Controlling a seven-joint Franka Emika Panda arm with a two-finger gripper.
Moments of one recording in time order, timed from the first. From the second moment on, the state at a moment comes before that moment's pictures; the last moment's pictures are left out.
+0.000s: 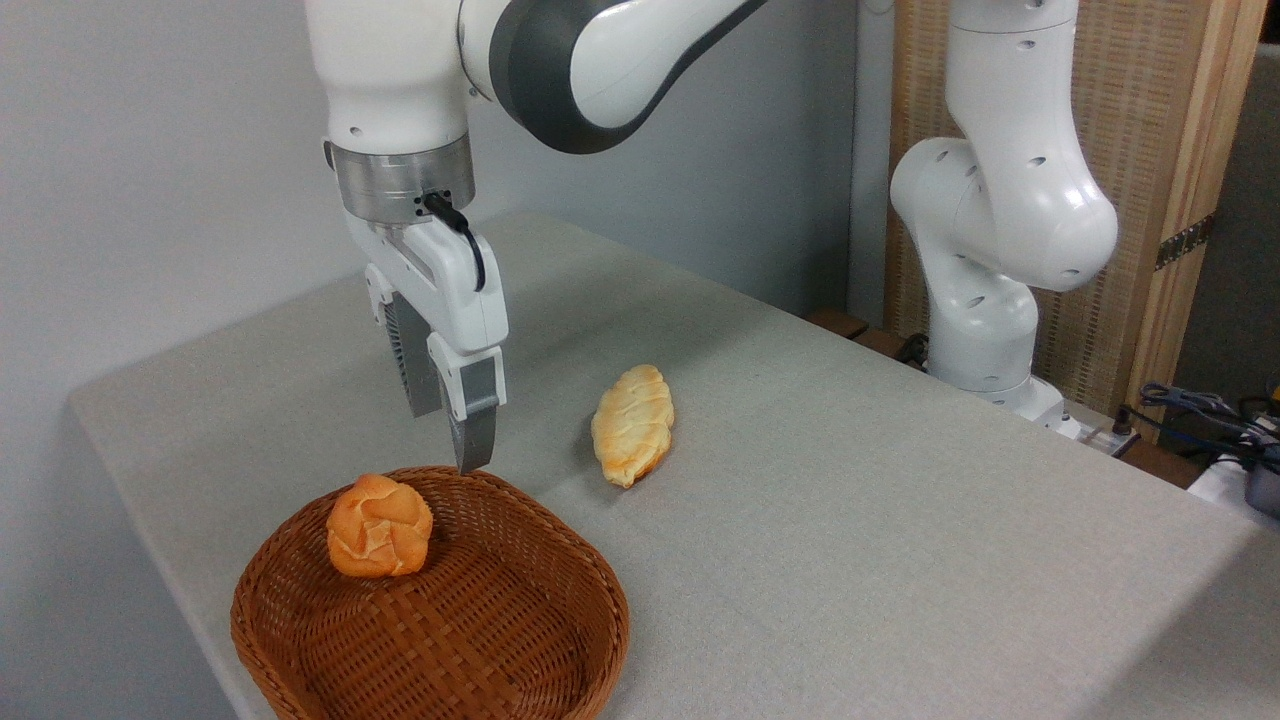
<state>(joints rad) -0.21 0.04 0.07 -1.80 -0.10 1.94 0.77</state>
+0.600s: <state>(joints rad) -0.20 0.04 0.07 -1.80 -0.10 1.94 0.77</state>
